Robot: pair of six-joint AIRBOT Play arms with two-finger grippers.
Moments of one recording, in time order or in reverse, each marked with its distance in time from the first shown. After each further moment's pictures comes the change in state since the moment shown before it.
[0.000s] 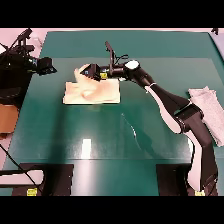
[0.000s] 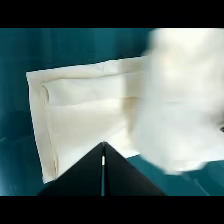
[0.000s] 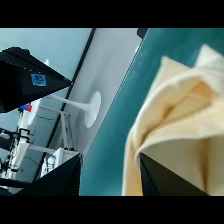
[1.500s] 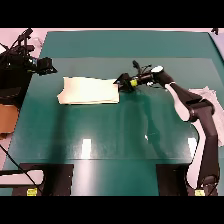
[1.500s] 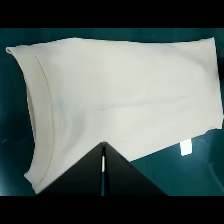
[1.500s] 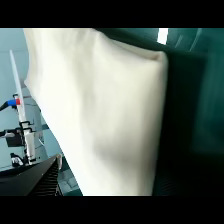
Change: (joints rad) left arm 0.000 0.000 0.000 -0.005 -0.005 0.022; right arm -0.301 -0.099 -0.132 -0.212 0.315 0.185
